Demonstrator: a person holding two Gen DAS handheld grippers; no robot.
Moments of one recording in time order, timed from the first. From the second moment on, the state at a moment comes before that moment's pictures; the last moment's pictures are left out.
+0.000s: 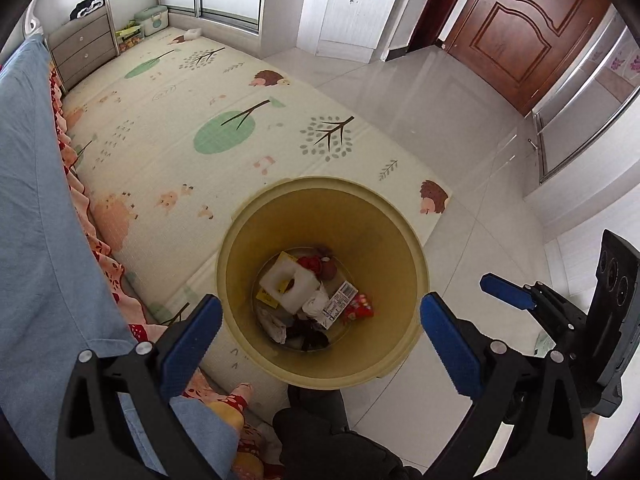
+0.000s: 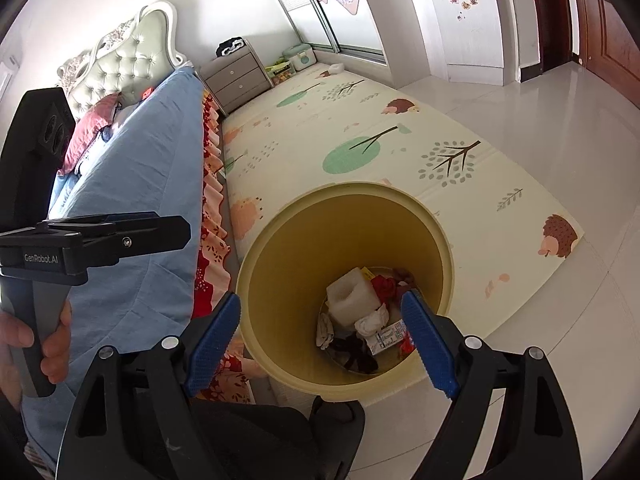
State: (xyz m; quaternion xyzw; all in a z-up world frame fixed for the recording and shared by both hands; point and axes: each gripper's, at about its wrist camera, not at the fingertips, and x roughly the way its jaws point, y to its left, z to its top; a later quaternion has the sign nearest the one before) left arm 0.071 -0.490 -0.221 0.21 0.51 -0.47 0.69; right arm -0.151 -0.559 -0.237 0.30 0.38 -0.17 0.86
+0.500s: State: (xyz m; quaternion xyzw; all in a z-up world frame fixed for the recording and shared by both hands) left arm 0.075 -0.351 -0.110 0.16 0.40 -0.41 0.81; right arm -0.124 -0.469 -0.130 0.21 0.30 -0.06 0.93
